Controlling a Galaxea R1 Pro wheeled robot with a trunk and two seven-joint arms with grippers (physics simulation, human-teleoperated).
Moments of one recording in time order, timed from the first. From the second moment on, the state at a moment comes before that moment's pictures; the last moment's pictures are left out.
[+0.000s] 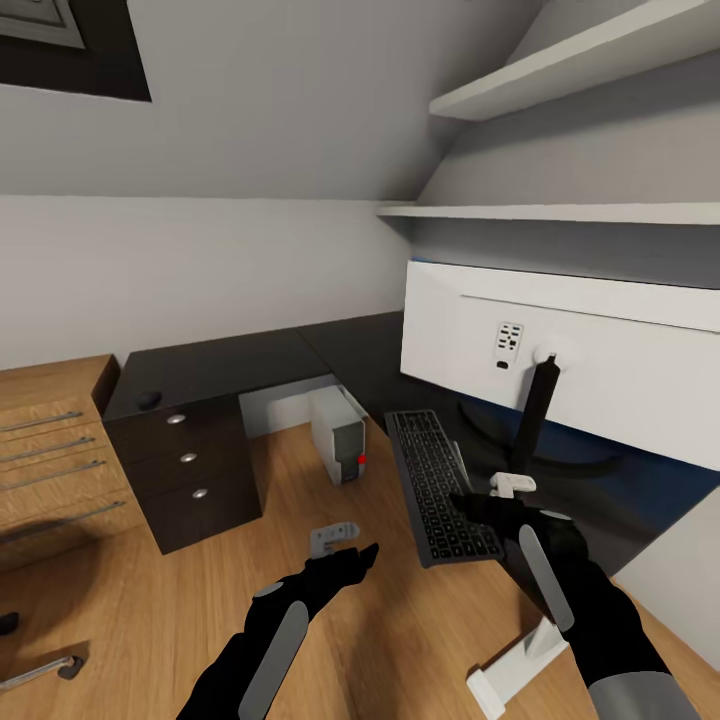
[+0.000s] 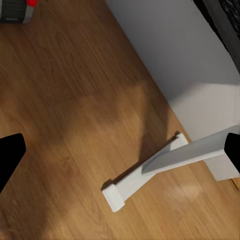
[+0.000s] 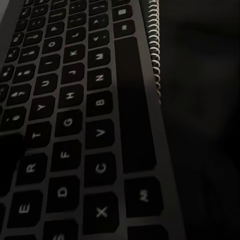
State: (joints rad) left arm -0.33 -0.16 -0.31 -1.16 0.52 0.42 0.10; right arm -0.49 -0.08 0.02 -1.25 -0.27 0.69 0.02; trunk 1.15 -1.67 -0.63
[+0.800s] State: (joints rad) left arm -0.33 -0.15 -0.31 -1.17 0.52 0.42 0.10; right arm -0.48 -0.08 0.02 -1.24 -0.26 0.68 0.01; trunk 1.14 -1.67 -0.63
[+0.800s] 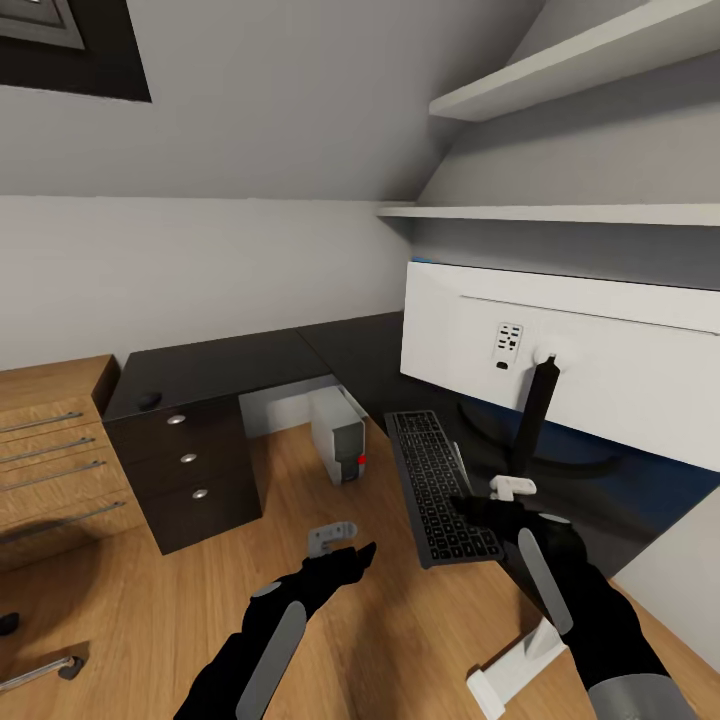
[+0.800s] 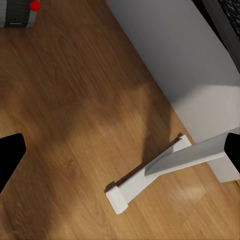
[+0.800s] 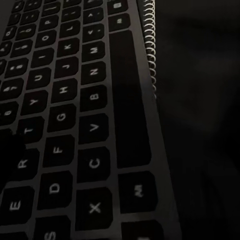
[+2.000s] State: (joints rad) left arm -0.33 -0.15 -0.31 -1.16 0.52 0.42 0.10; right arm -0.48 -0.08 0.02 -1.27 -0.26 0.67 0.01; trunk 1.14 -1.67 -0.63
